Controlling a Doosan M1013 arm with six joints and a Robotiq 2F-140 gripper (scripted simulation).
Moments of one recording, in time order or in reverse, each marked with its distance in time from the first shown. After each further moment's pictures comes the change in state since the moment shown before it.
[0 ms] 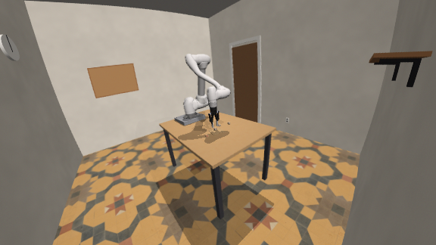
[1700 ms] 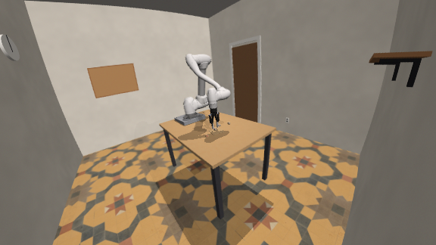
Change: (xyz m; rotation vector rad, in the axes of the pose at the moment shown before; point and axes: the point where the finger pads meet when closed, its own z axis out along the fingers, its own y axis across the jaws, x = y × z) arm -0.002 0.000 0.014 0.000 -0.004 -0.001
